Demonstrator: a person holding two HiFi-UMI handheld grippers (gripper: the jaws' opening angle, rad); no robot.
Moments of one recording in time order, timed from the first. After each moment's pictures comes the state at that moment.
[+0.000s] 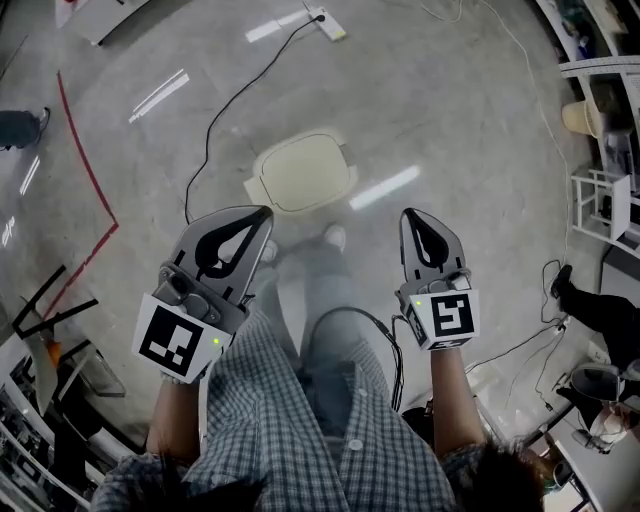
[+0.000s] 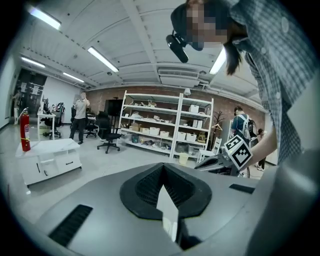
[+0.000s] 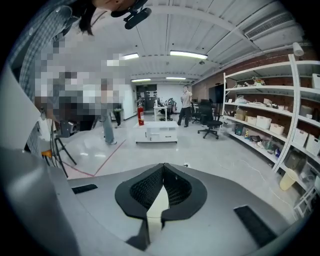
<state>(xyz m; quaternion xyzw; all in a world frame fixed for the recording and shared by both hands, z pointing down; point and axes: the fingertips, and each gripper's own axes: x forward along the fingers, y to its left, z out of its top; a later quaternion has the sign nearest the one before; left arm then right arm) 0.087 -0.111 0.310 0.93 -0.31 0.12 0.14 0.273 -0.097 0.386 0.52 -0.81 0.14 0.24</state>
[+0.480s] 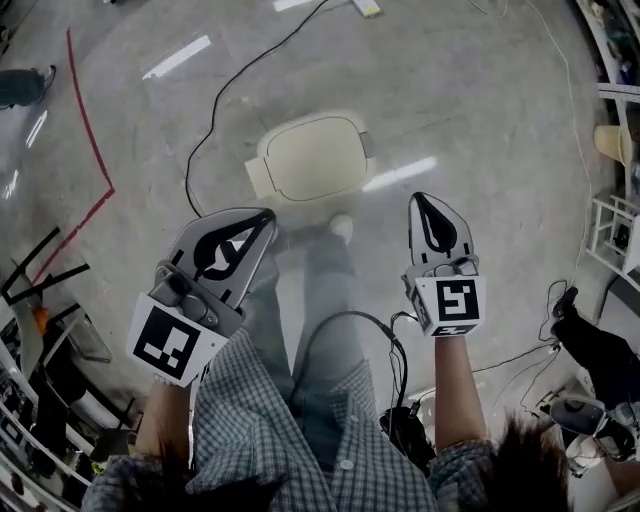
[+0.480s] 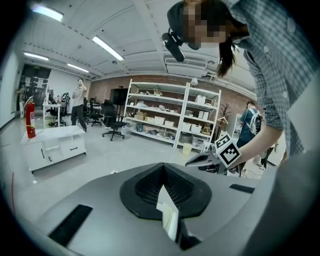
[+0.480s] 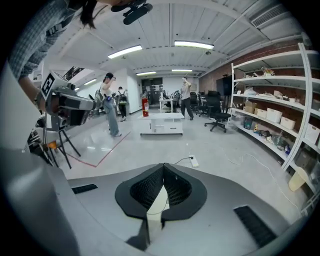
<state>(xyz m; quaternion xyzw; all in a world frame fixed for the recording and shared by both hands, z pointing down) 0.094 -0.109 0.390 0.92 -0.32 0.17 0.18 0.283 -0.131 0.478 0.48 -0.82 0.15 0.27</state>
